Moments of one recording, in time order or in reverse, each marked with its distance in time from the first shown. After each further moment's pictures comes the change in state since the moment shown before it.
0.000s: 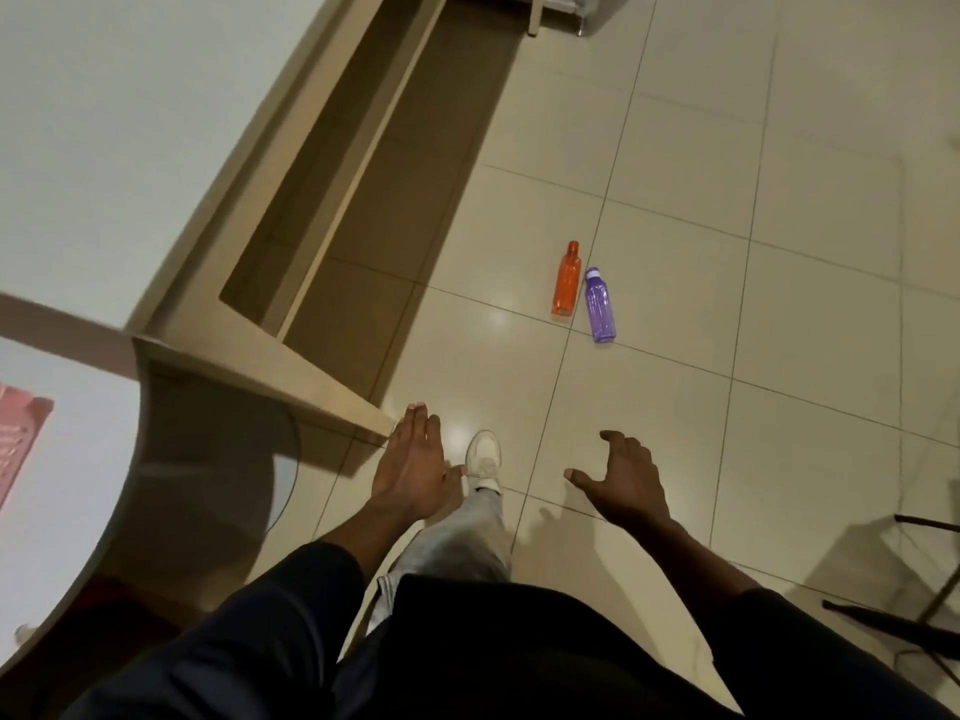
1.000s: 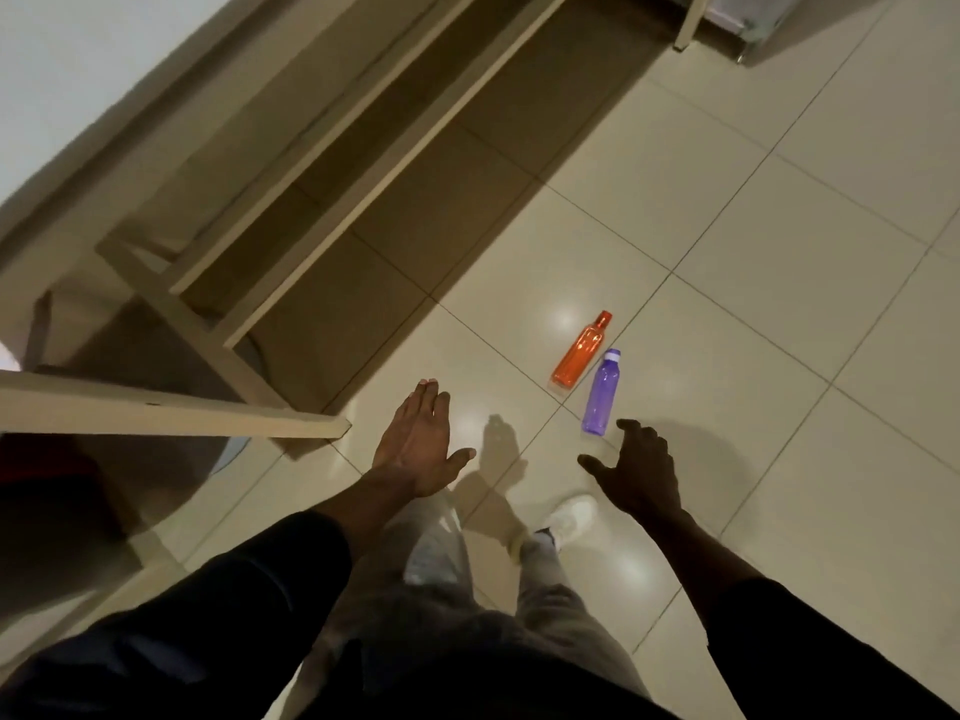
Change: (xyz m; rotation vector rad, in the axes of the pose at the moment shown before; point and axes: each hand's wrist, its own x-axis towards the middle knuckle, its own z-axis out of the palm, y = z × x) left_hand 0.270 0.218 -0.094 -0.141 -0.013 -0.321; right_hand 0.381 0.069 -0.228 -0.194 -0.138 -0.291
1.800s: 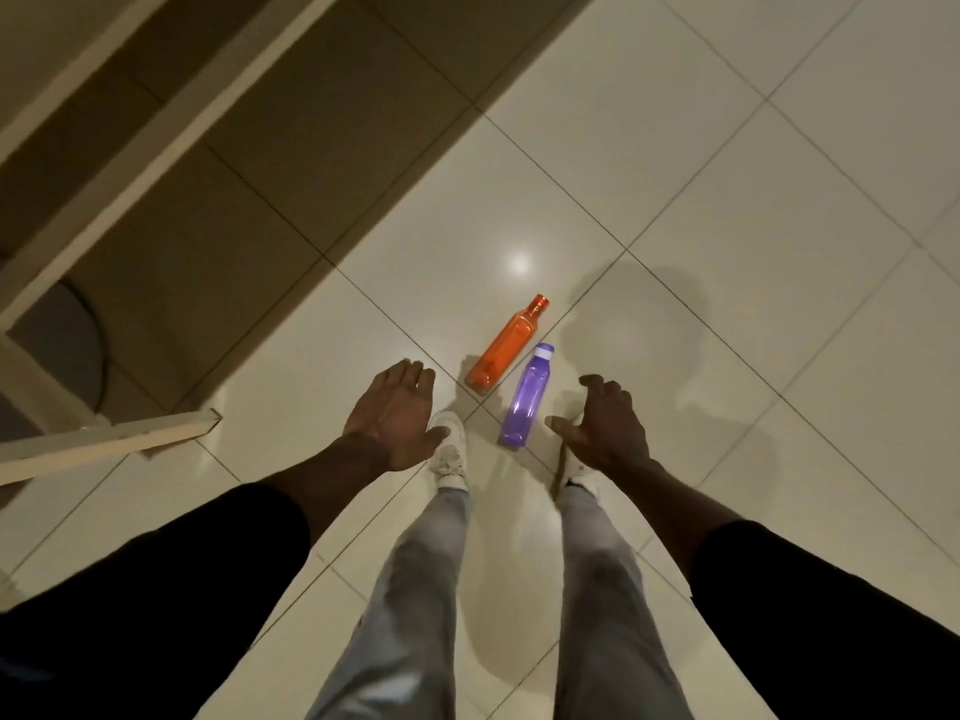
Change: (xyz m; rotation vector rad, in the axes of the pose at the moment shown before) left_hand 0.262 0.115 0.062 0.086 -0.145 0.080; right_hand 0.278 0.099 -0.023 -0.091 -0.188 -0.046
